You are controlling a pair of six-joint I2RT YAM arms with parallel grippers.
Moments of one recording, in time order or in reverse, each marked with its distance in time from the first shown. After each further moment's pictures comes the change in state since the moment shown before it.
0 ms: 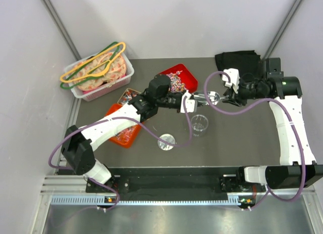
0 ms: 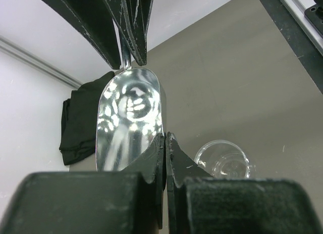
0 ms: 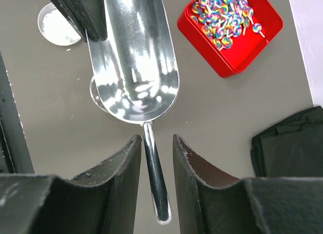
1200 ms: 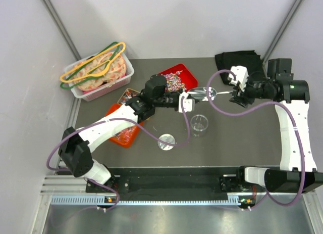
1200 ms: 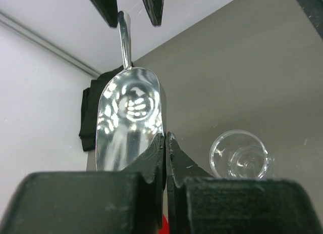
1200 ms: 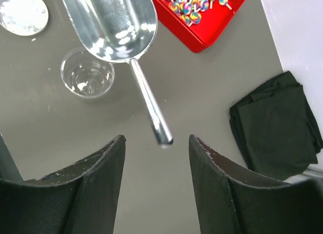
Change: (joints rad) left arm 0.021 -0.032 -0.045 0.049 -0.061 0.024; right arm -0.082 -0.046 0.011 0.037 0.063 0.041
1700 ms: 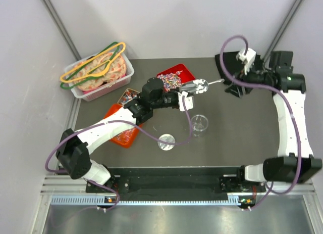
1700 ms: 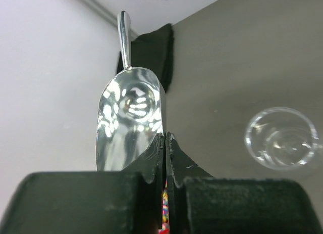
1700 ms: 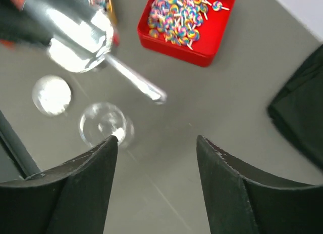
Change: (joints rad) left arm 0.004 -0.034 -0.076 0.103 -0.243 0.013; right arm -0.063 0.148 0.022 0.239 -0.106 0.538
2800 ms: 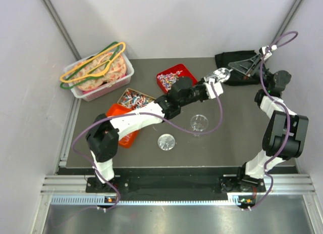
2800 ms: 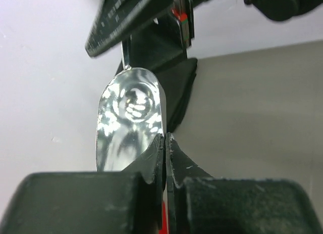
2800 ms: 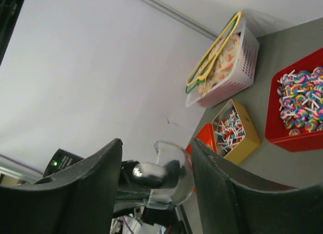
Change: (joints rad) left arm -0.142 0.353 0.329 0.186 -0.262 -0.266; right arm -0.154 0.260 -0.590 2.161 -0.312 2.179
